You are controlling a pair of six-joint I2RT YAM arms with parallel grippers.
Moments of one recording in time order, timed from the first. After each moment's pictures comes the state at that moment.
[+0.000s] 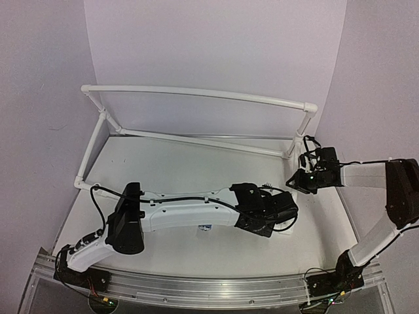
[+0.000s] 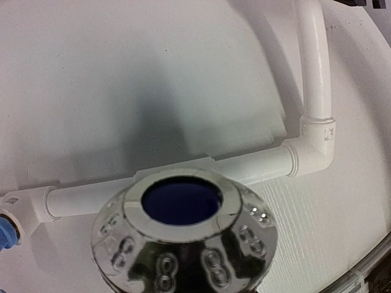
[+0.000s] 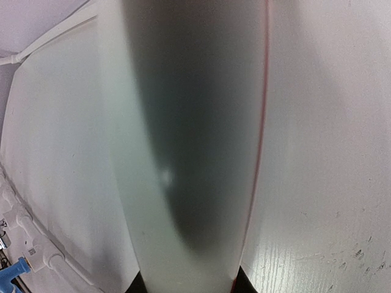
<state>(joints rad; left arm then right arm) -1.39 2.52 2.42 -1.07 -0.44 -0.88 0.14 1.55 0.79 -0.12 -0.37 0.36</state>
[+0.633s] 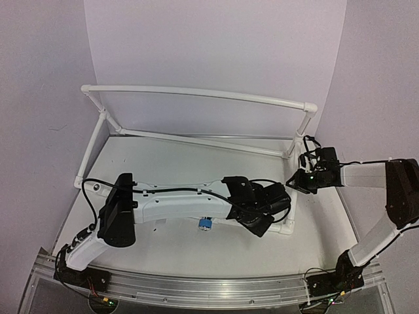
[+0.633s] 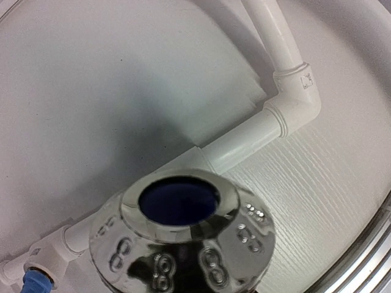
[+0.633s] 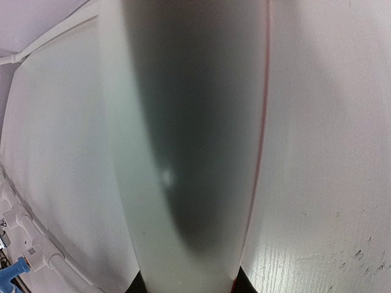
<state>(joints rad) -1.36 2.43 2.27 -0.96 -0.30 -0.49 0.14 1.55 0.79 -0.12 -0.37 0.35</state>
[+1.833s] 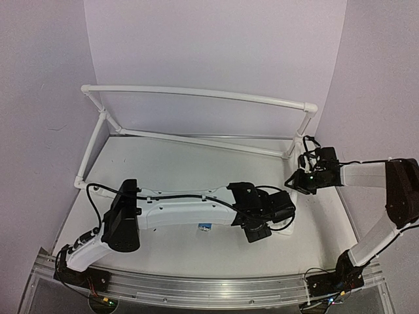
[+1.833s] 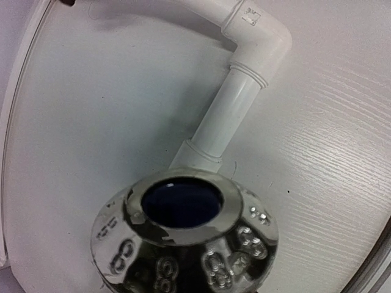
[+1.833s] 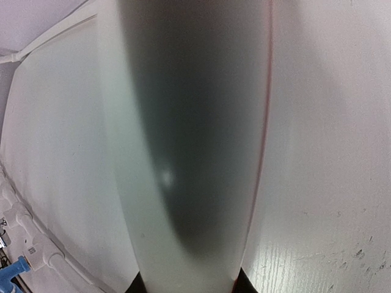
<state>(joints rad) -1.40 2.48 2.35 -1.05 -0.39 0.02 0.14 1.55 0.80 -0.13 -0.38 0.36</state>
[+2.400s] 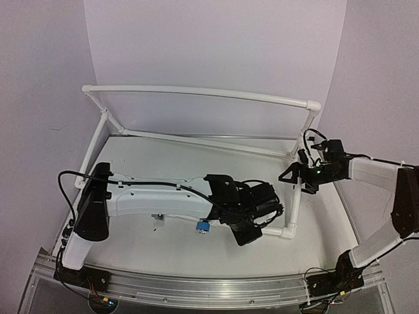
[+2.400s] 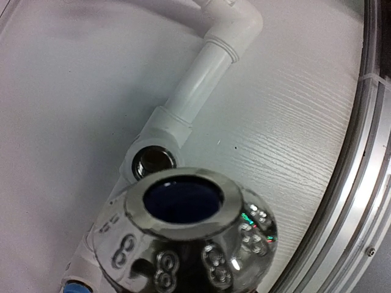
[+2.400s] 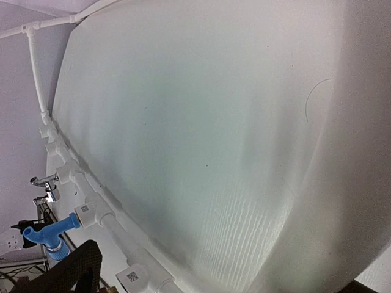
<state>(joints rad) -1.38 2.22 2.00 -0.89 -0.18 -0.07 0.11 1.46 0.88 -0.37 -0.64 0.27</state>
